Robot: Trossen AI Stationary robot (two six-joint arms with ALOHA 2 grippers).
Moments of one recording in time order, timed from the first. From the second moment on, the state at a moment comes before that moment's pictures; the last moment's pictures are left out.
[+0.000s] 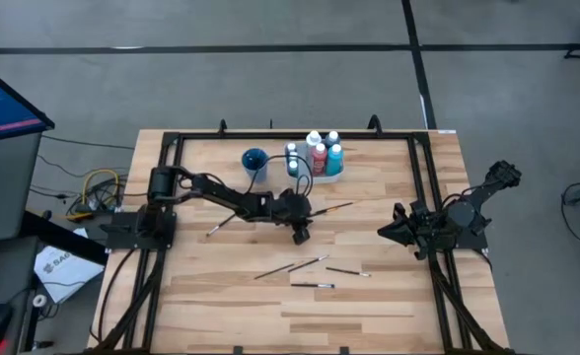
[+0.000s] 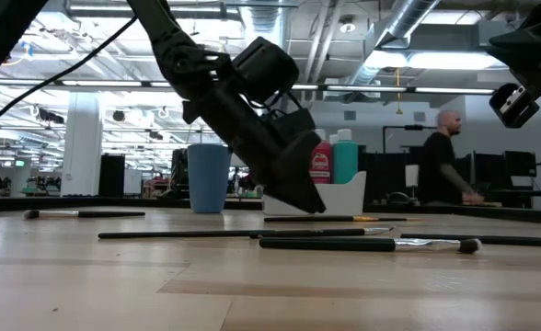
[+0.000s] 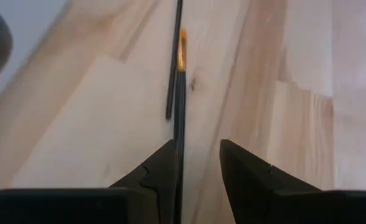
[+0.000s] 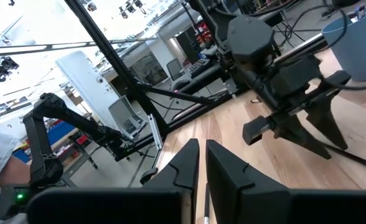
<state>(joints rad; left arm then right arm) 0.03 2.05 1.10 0.21 -0.16 -0.25 0.66 0.04 0.00 0.09 0.55 0.56</state>
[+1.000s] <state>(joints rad) -0.05 2.01 1.26 0.20 -0.20 -0.40 0.66 0.04 0.00 0.09 0.55 0.56</state>
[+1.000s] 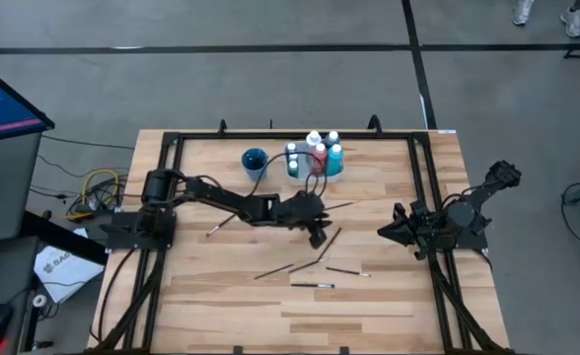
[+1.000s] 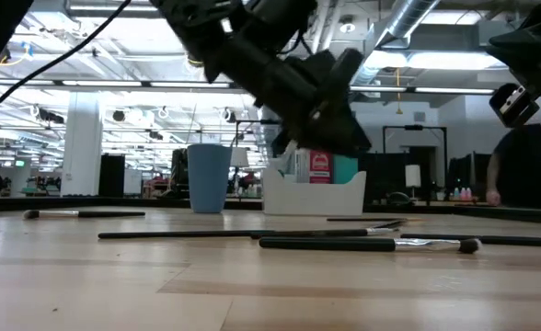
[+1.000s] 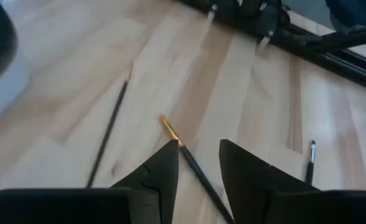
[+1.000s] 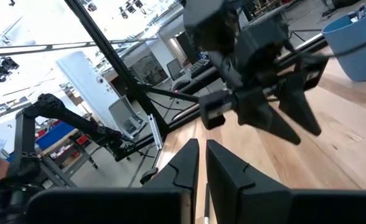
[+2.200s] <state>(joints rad) -0.11 1.42 1.29 -0.14 -0.24 -0.43 0.63 0.04 0.01 0.17 0.56 0.35</state>
